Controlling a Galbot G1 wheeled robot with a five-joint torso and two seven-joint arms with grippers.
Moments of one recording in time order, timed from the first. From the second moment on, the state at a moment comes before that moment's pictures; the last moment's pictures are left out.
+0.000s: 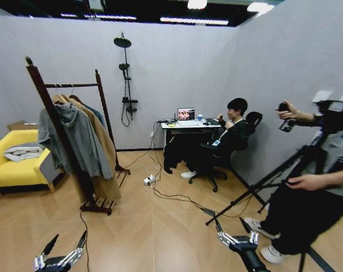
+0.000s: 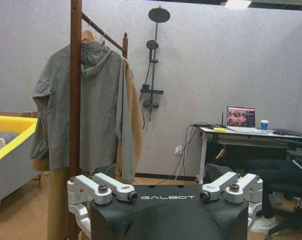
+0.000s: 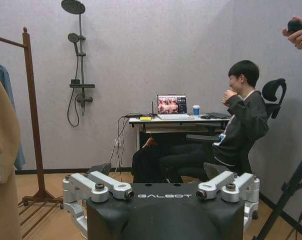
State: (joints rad) left arm 1.94 -1.35 -0.90 -2.27 -0.51 -0.14 0.13; right arm -1.91 1.40 0.69 2.38 0.25 0.04 0.05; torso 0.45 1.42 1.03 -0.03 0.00
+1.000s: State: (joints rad) left arm 1.94 -1.35 -0.90 -2.27 -0.51 -0.14 0.14; right arm -1.91 1.40 0.69 2.38 0.25 0.04 0.05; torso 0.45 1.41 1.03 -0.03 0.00
